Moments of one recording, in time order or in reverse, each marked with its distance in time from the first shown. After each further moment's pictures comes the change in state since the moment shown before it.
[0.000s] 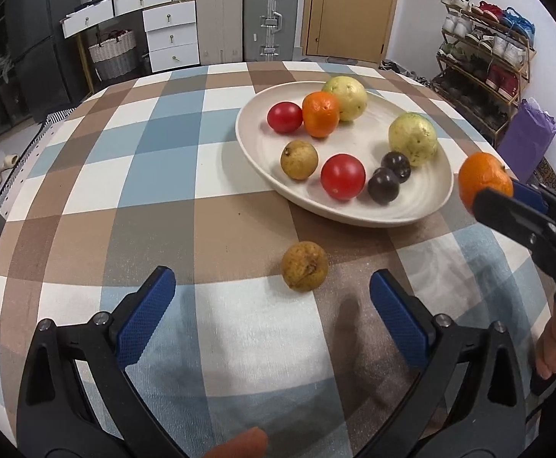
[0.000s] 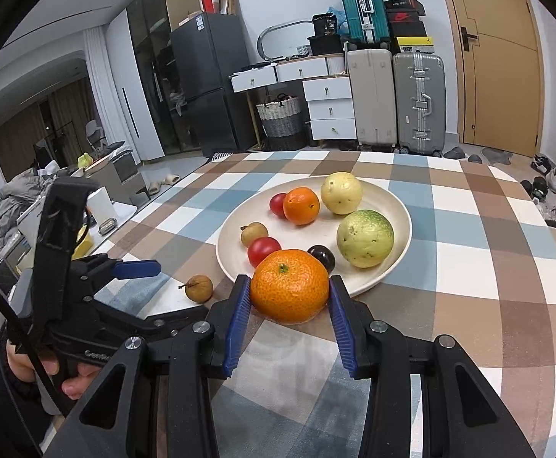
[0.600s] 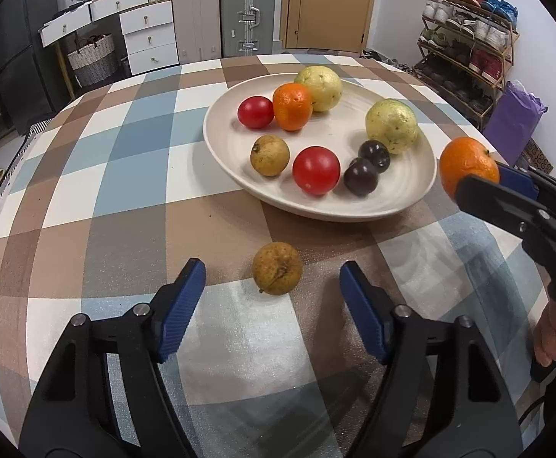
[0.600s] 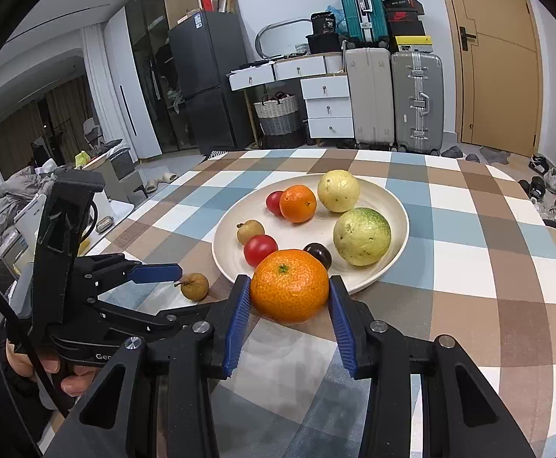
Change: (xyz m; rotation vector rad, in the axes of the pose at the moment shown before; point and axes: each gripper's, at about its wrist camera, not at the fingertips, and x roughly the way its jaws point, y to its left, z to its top) left arm 0.007 -0.010 0.002 0.065 0.022 -0.052; right arm 0.000 0.000 -0.001 0.000 0.004 -0.012
